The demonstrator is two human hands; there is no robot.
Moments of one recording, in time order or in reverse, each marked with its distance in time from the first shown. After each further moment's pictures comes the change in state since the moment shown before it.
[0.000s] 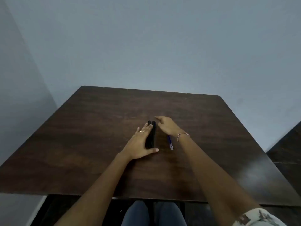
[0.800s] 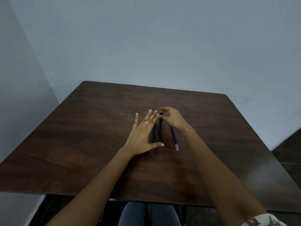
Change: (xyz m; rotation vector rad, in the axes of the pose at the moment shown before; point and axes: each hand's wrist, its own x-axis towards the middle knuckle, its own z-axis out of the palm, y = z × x) left_hand 0.011 0.003 -0.021 0.348 0.154 0.098; right_hand 0.019 -0.008 -0.013 0.112 0.107 -0.012
